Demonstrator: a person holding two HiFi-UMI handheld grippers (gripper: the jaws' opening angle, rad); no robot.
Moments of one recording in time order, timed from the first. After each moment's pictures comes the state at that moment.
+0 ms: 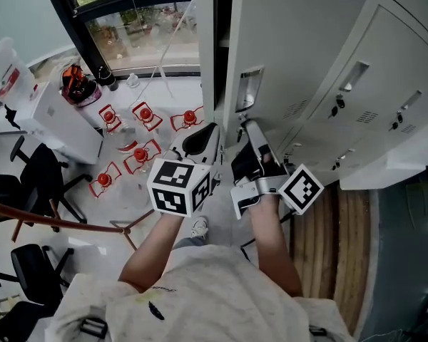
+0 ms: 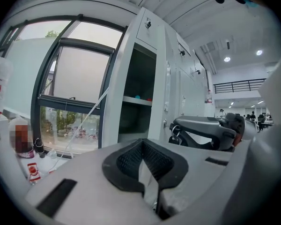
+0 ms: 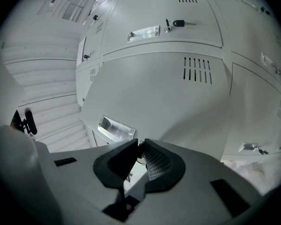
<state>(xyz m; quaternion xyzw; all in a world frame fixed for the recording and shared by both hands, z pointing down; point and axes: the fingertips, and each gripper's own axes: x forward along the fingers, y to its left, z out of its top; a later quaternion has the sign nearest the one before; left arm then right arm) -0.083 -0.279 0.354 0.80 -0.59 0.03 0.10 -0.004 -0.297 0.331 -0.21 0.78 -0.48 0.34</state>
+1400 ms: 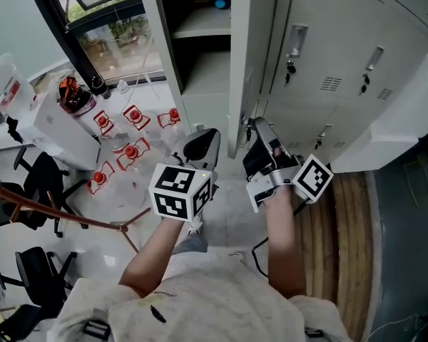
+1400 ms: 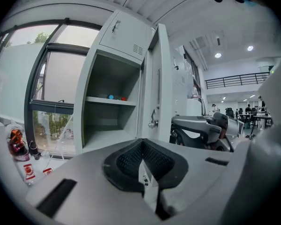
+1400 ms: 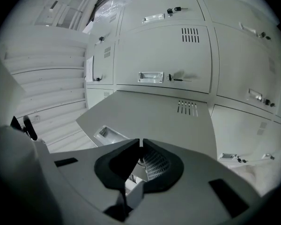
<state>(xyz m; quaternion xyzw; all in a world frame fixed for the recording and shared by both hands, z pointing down) 0.046 -0.205 0.347 0.82 -0.57 0.05 0.08 0.140 -0.244 0.329 -0.20 0.78 -0.47 0.35</state>
